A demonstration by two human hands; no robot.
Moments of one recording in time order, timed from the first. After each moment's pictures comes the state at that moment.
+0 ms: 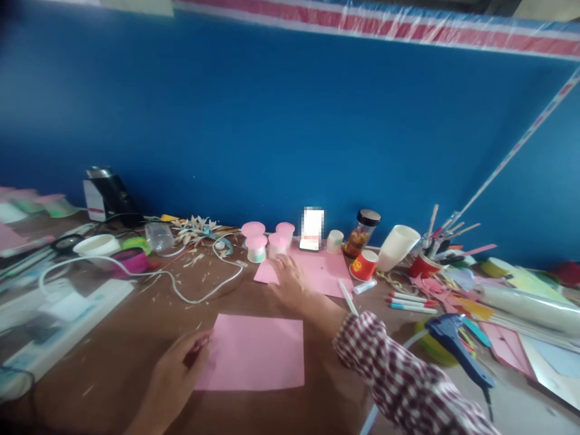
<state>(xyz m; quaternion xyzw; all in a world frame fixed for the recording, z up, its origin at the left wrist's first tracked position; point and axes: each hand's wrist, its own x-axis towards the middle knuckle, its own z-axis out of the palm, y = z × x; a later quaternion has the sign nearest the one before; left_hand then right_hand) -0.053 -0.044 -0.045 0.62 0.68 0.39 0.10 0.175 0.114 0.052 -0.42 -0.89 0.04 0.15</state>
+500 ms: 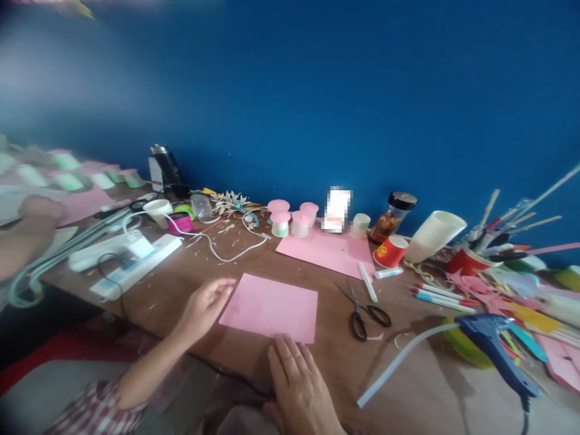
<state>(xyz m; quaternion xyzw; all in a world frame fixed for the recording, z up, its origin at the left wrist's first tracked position) -0.052 -0.049 -0.027 0.58 0.67 0.43 0.17 0.221 -0.083 -0.049 -0.30 -0.94 0.04 0.14</state>
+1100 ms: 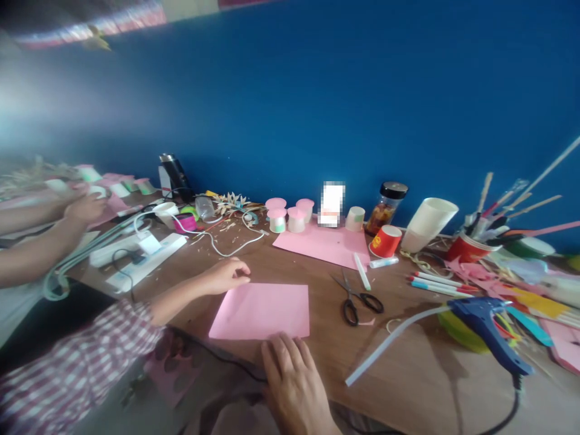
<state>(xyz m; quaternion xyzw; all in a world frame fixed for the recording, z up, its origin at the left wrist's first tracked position) -0.042 0.009 0.012 0.71 0.67 0.11 0.18 0.228 -0.095 -0.061 -0.31 -0.92 -0.04 0.25</state>
